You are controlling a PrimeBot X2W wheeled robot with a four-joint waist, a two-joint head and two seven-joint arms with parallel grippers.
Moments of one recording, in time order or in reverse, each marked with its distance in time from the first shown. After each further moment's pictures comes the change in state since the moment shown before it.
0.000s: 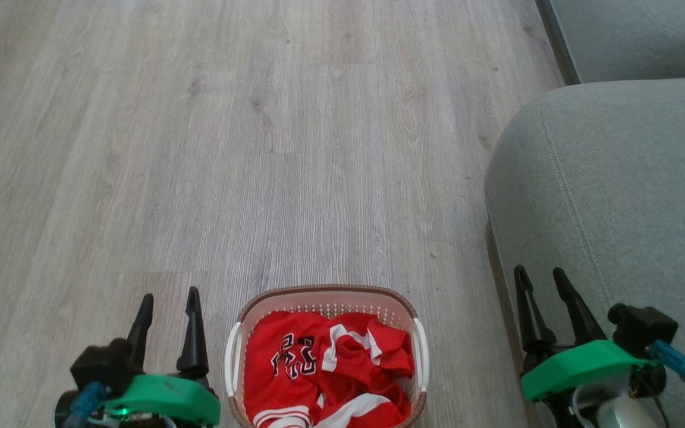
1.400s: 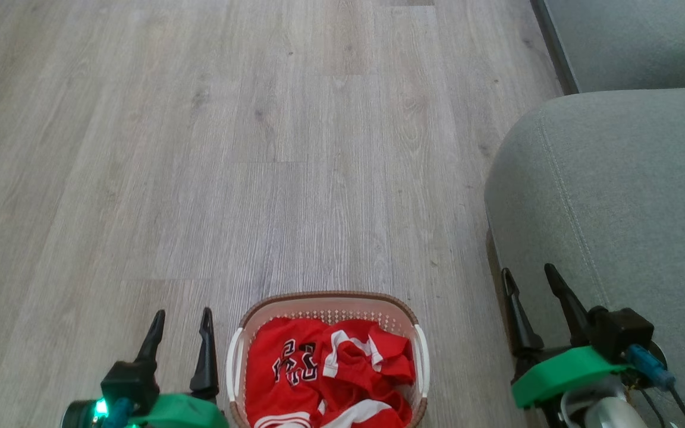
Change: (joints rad) left arm 0.019 0.003 -0.027 0.067 0.146 0.018 -0.053; right arm 0.000 0.000 0.019 -0.002 -0.211 0.000 -0.053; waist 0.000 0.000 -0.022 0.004
